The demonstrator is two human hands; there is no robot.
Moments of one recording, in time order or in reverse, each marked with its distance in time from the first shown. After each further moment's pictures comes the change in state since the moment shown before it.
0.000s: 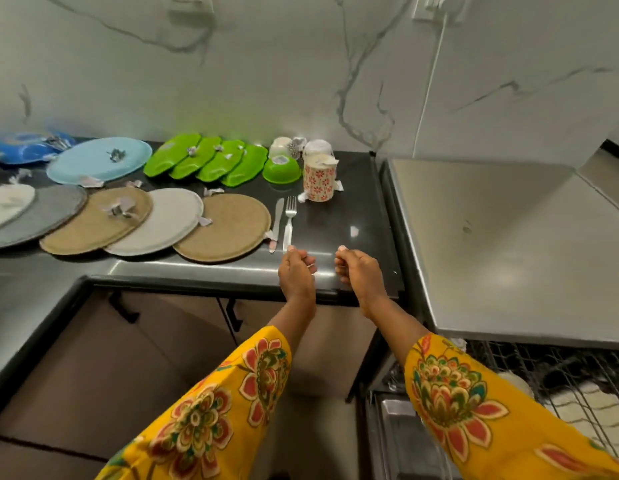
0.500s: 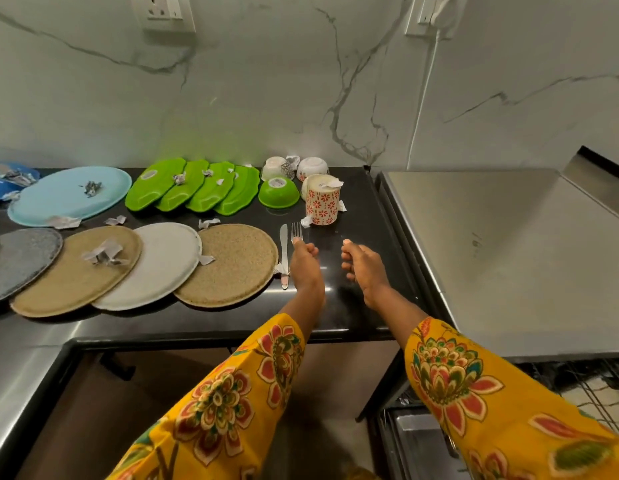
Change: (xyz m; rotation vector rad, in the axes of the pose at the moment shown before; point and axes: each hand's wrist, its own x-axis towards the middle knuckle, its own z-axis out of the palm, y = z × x) left_hand 0.091 0.035 0.025 0.010 -0.164 -0.108; right_hand 0.067 -0.036 0.044 0.042 0.120 0.062
